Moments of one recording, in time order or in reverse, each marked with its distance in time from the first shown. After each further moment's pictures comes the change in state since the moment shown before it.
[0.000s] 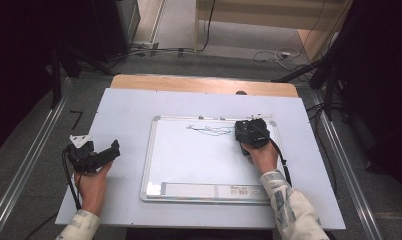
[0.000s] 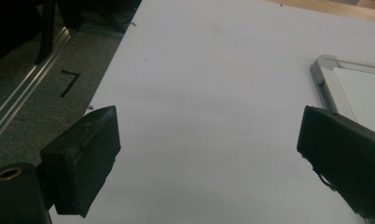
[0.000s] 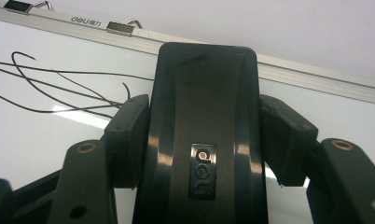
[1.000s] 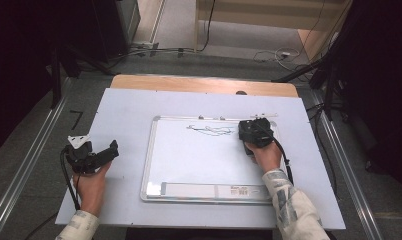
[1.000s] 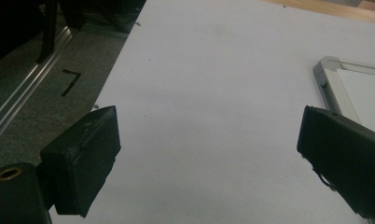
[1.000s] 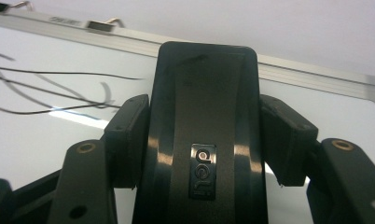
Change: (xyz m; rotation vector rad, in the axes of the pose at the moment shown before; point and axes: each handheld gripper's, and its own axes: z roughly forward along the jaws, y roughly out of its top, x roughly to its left) left arm 0.003 0.000 -0.001 -0.002 0.001 -0.010; right arm -0.013 0.000 -0.001 0.009 -0.020 0.027
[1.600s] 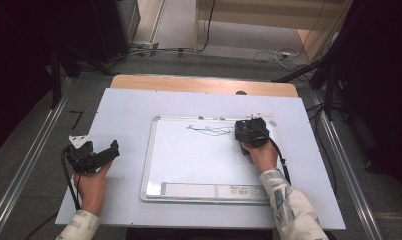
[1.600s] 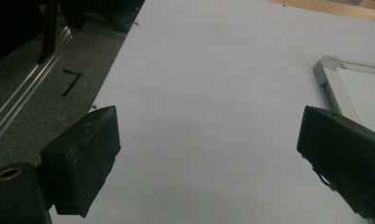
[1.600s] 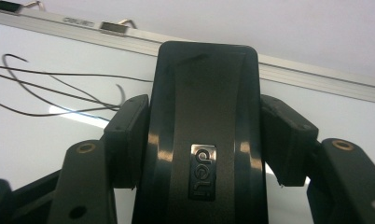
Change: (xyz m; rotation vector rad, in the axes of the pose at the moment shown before) left arm -0.002 0.000 0.001 0.002 0.006 0.005; right arm 0.016 0.003 0.003 0.002 0.010 -0.021
